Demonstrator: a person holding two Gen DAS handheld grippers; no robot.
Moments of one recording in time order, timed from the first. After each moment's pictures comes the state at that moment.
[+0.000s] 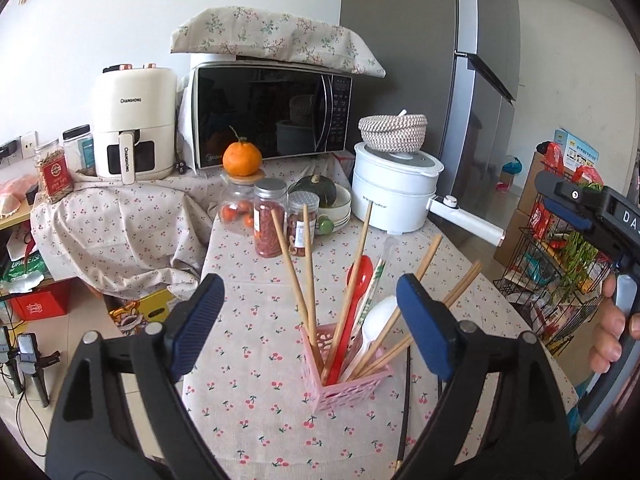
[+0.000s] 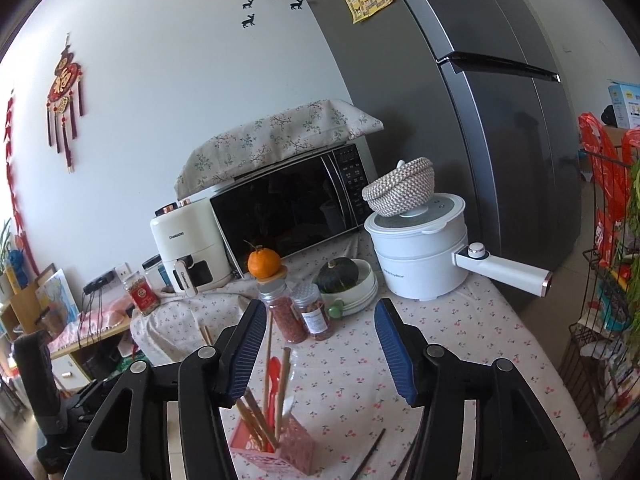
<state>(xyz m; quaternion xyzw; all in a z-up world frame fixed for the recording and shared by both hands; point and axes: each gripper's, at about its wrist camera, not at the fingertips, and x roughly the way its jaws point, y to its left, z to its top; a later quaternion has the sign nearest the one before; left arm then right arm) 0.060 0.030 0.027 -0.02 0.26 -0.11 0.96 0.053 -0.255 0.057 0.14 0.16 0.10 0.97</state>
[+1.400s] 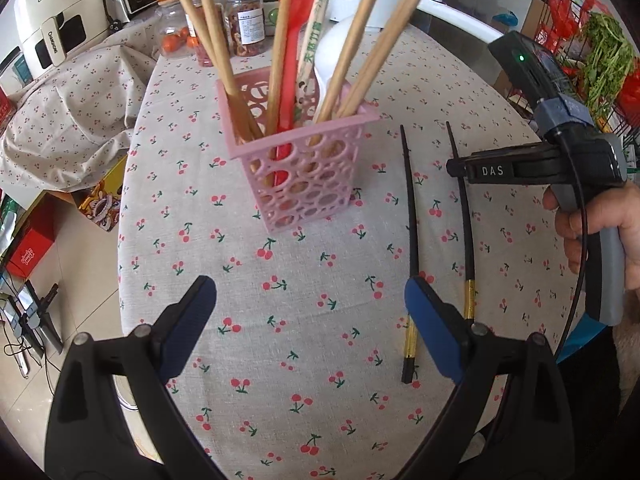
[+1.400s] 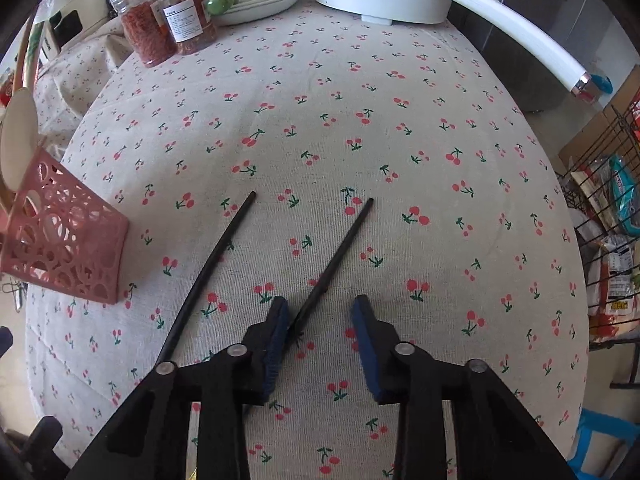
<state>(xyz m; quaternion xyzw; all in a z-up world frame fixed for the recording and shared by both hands) 0.044 -0.025 -0.091 0.09 0.51 -0.15 0.84 0.148 -0.243 -0.150 -0.01 0.57 0.01 0.82</state>
